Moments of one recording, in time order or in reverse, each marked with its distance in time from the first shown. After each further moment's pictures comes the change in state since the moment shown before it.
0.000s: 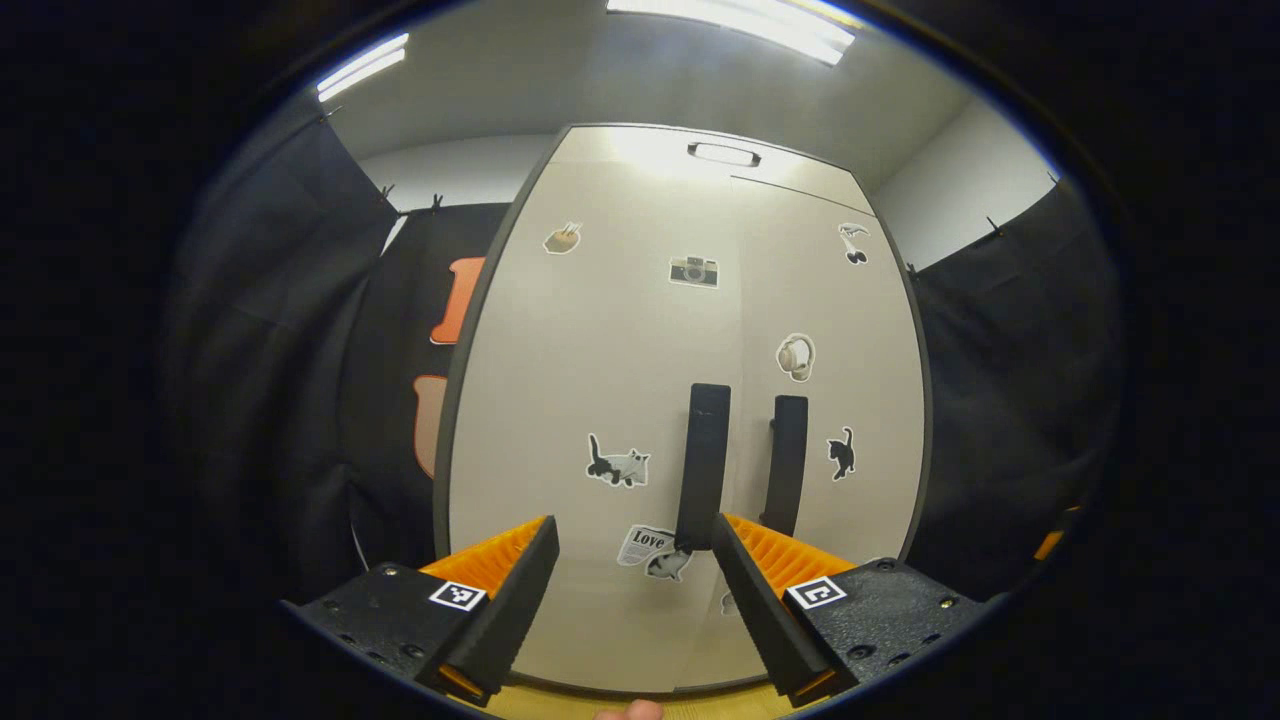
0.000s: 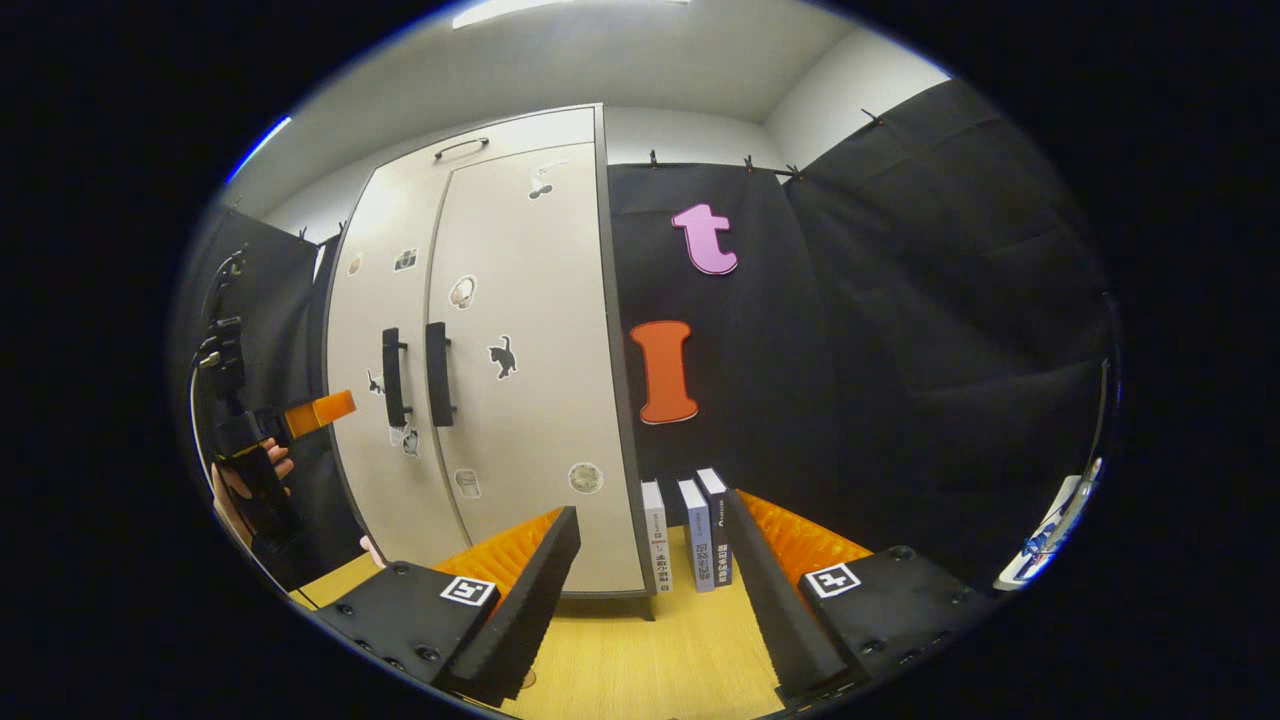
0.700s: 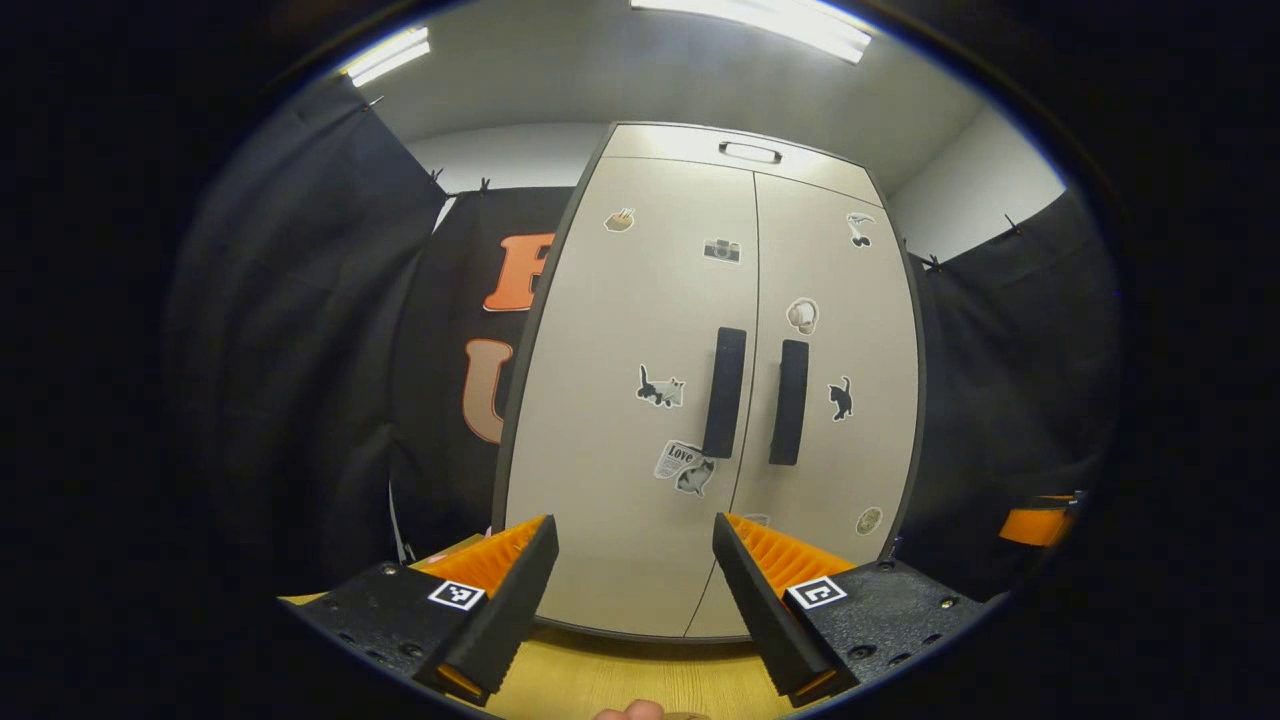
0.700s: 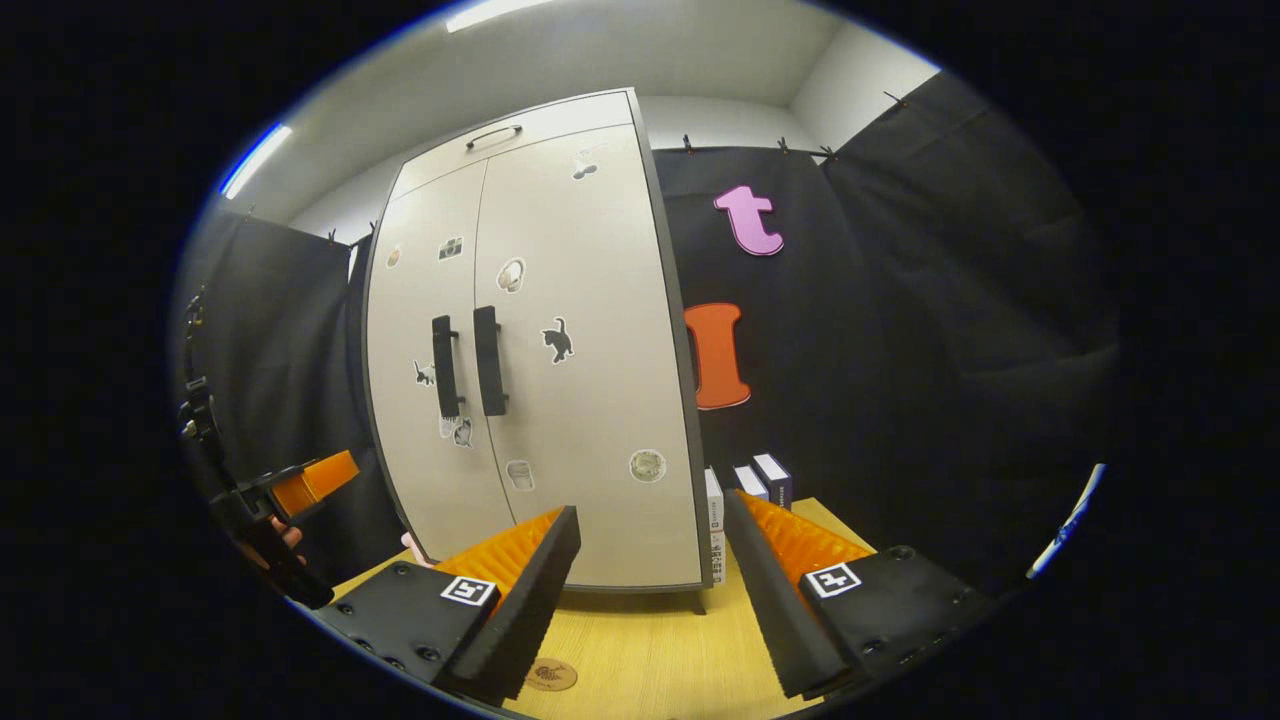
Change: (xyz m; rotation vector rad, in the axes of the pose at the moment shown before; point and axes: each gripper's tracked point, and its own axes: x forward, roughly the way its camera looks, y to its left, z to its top) left arm -0.081 0.008 -0.047 -0.042 0.061 0.077; right arm 0.009 0.038 -0.015 0.016 0.031 0.107
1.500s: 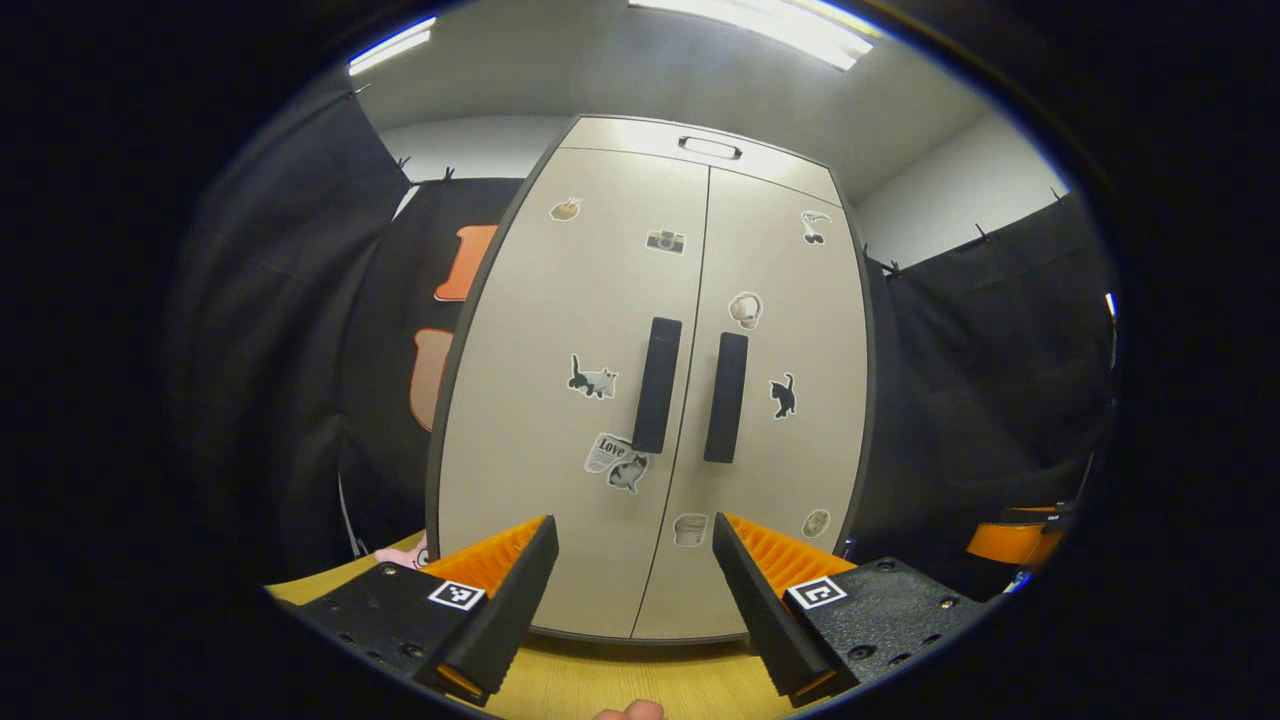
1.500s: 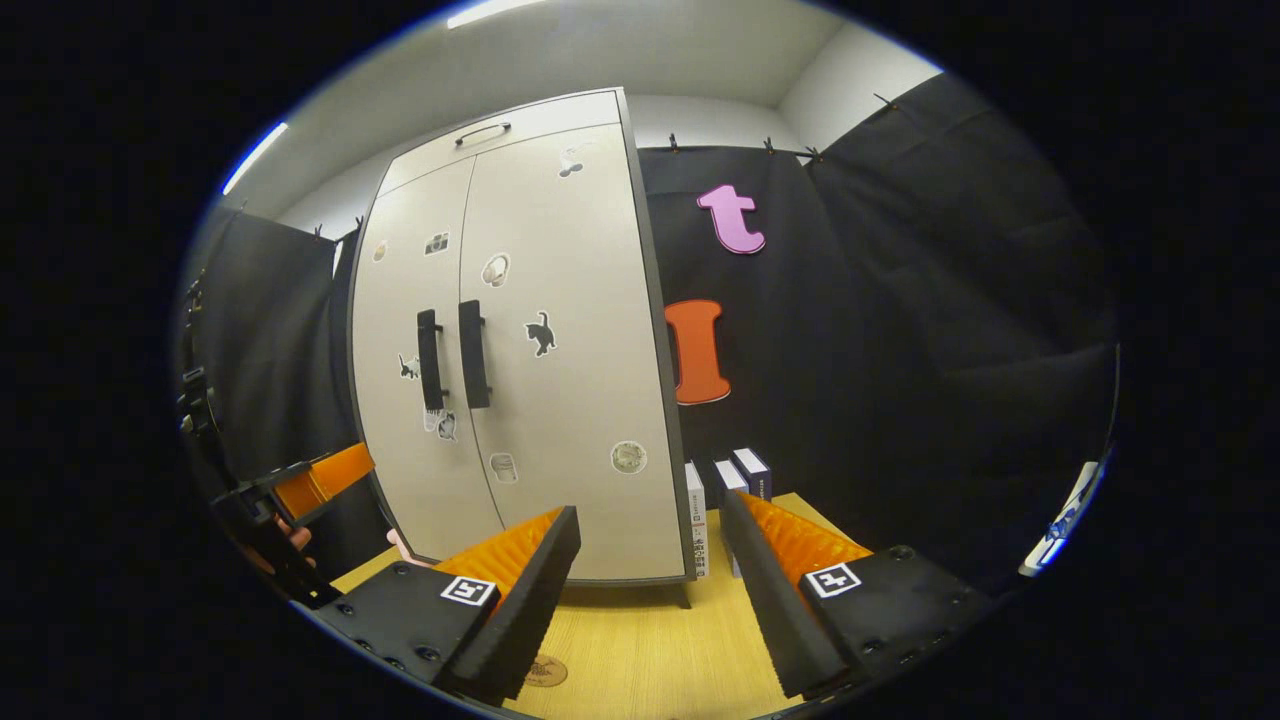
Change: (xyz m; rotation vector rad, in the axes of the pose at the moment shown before) left arm 0.010 -0.045 -0.006 -0.026 0.018 -0.129; right arm -0.007 -0.012 -0.007 -0.002 0.009 -0.057
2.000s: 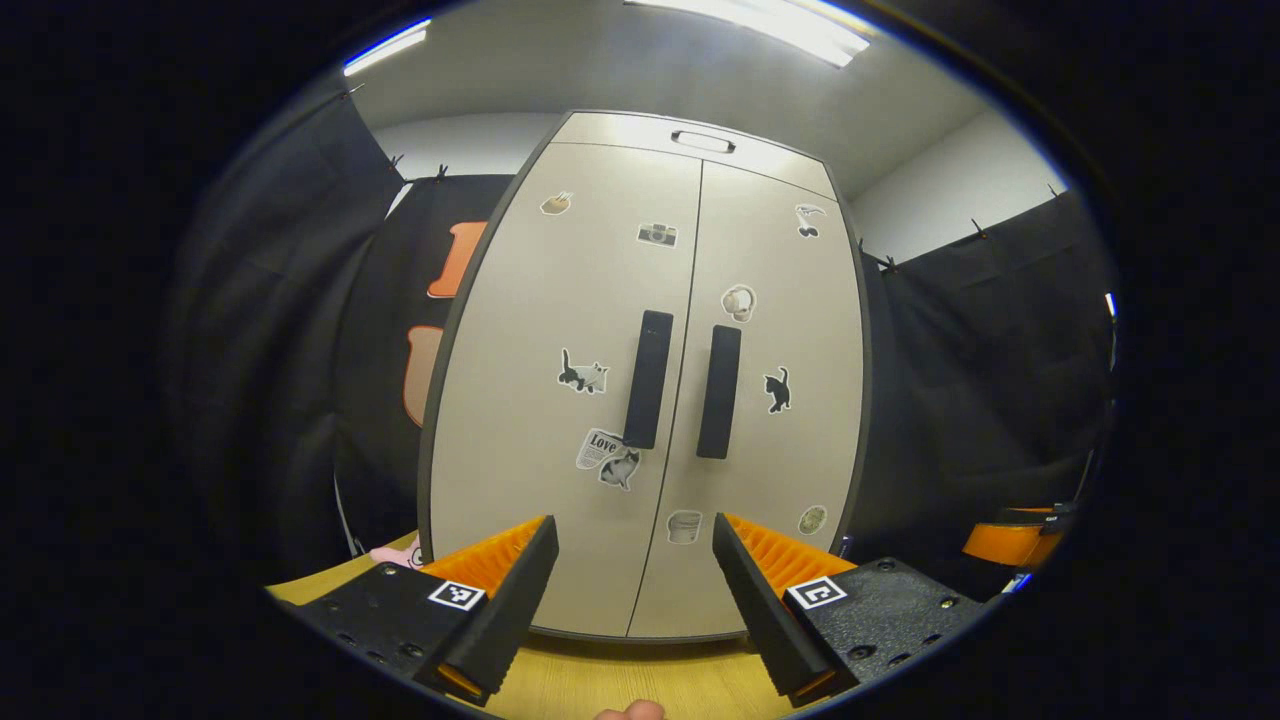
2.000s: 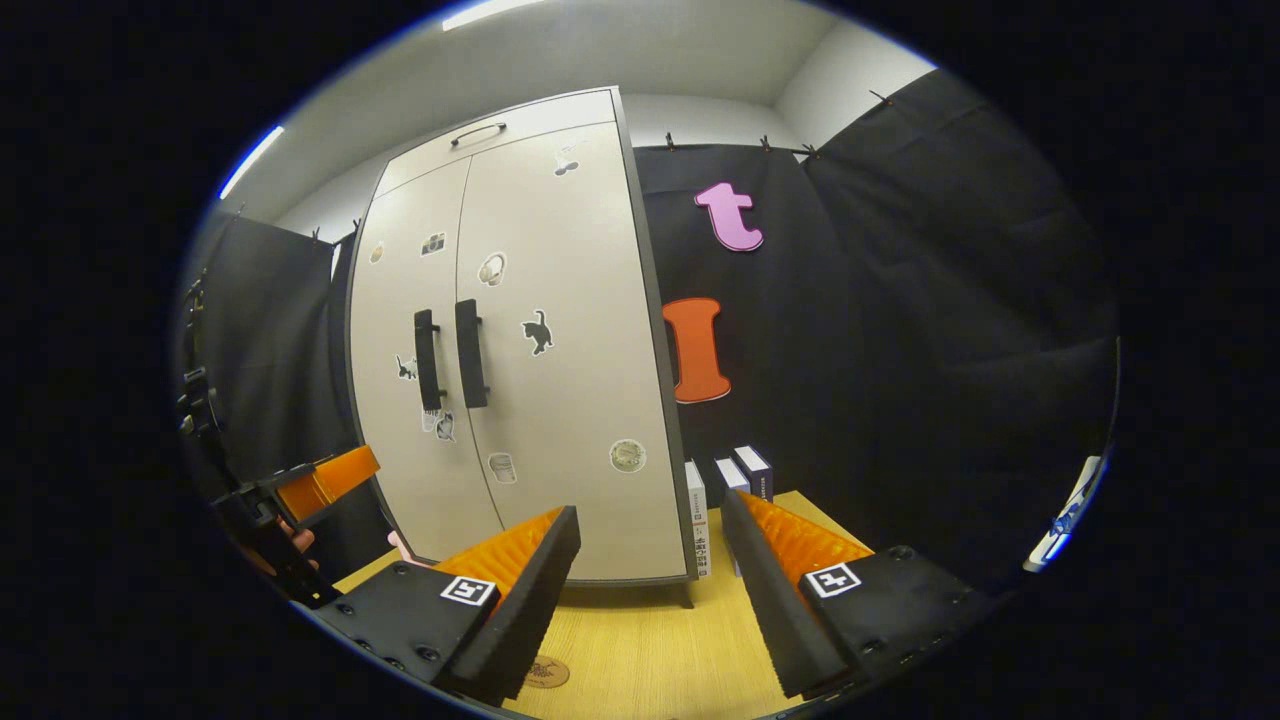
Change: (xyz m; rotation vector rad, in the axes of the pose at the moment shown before) left arm 0.004 -0.007 -0.002 0.010 0.005 -0.011; right arm 0.004 -0.001 -0.003 0.016 -0.001 0.003
